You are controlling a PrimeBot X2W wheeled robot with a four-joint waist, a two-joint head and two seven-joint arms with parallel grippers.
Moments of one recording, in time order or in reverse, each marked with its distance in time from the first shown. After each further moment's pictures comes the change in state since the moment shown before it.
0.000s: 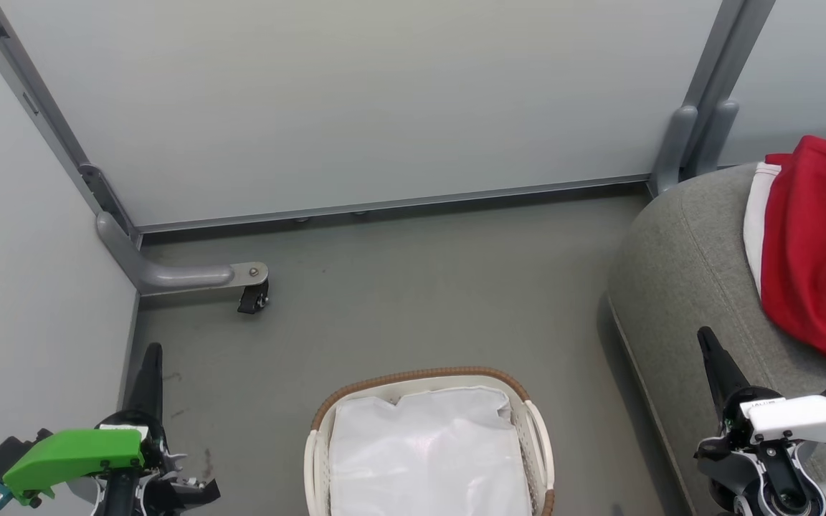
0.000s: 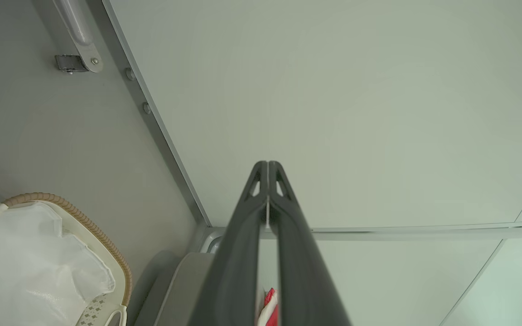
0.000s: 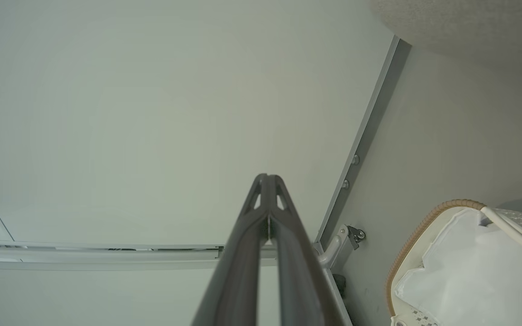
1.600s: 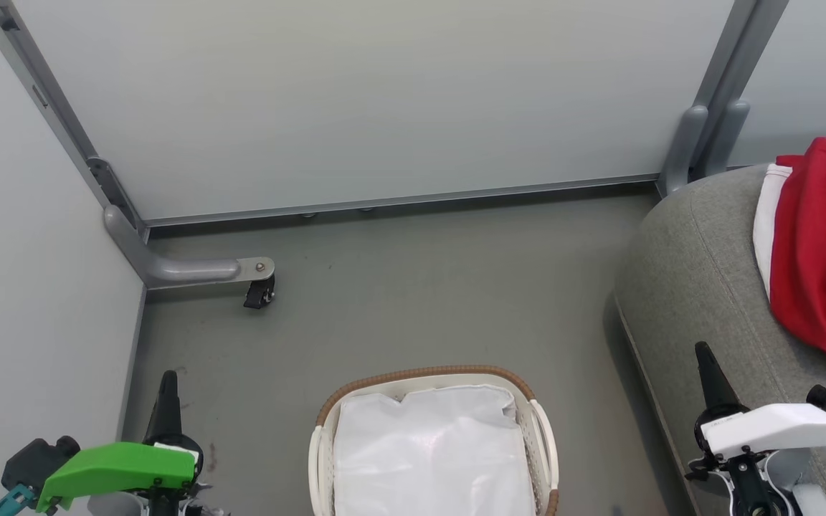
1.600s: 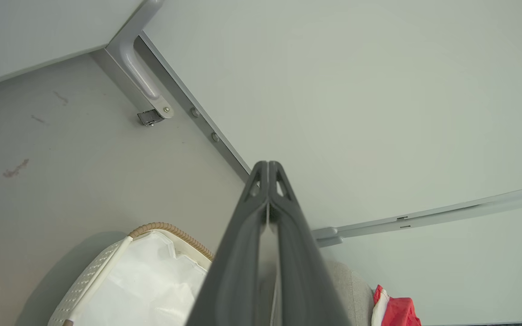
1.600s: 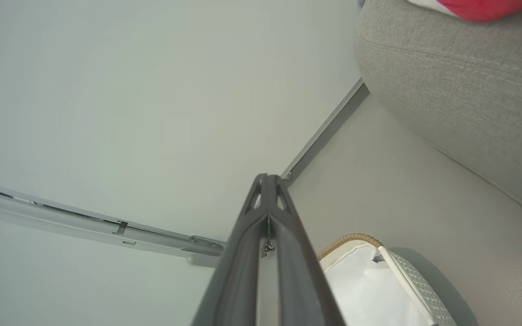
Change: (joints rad) left arm 0.038 0.000 -0.065 0.035 0.378 0.025 -0.112; right arm 0.007 0.004 0.024 0.047 -0.444 0.000 -0.111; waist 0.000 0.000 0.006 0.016
